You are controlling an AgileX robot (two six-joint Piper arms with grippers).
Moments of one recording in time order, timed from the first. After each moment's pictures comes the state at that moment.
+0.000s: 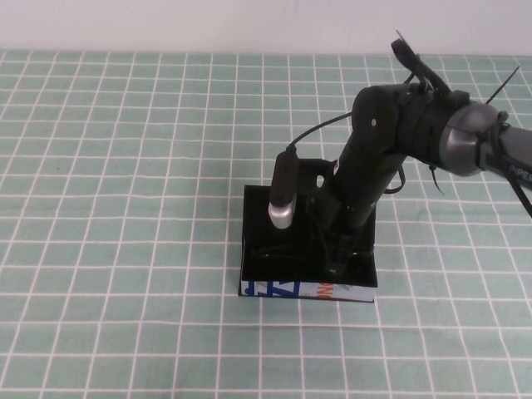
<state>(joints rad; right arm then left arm) 0.51 2.07 -1.64 0.27 1.04 -1.05 -0.20 -0.02 0.02 -0.02 0.38 -0.11</state>
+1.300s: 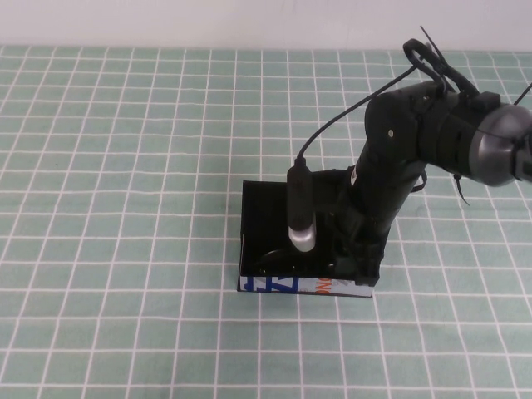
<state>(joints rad) 0.54 1.93 -1.49 0.14 1.02 -1.09 -0.20 -0.02 0.02 -0.02 0.38 -0.11</state>
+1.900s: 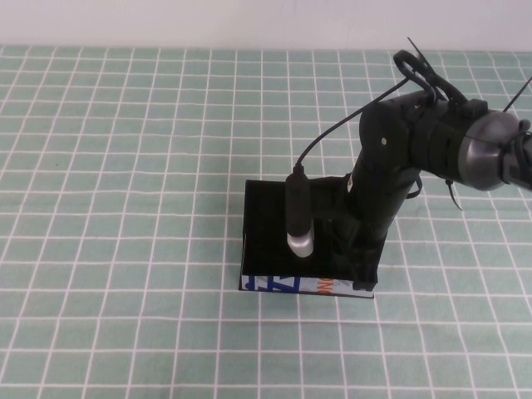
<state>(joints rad) 0.54 1.97 -1.49 0.14 1.02 -1.09 -0.20 -0.02 0.02 -0.02 0.38 -0.11</state>
